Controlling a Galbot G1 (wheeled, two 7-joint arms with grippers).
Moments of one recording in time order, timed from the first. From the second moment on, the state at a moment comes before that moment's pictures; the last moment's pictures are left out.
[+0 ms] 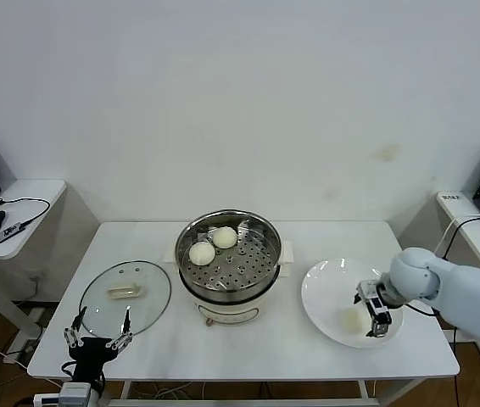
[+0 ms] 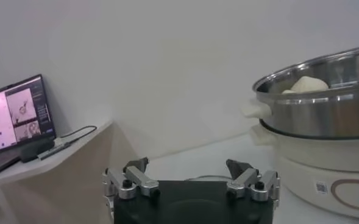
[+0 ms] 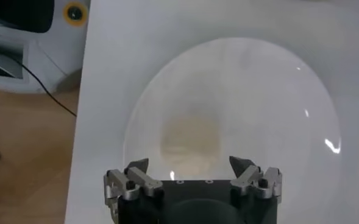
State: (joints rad) left arm 1.72 -1.29 -0.64 -2.12 0.01 0.11 -0.16; right arm 0.00 0.52 -0.98 1.54 -0.05 -0.35 -0.98
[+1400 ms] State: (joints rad) left arm 1.71 -1.27 -0.63 -2.17 0.00 0.11 -0.16; right arm 0.23 0.50 -1.00 1.55 0.07 -0.36 -1.04
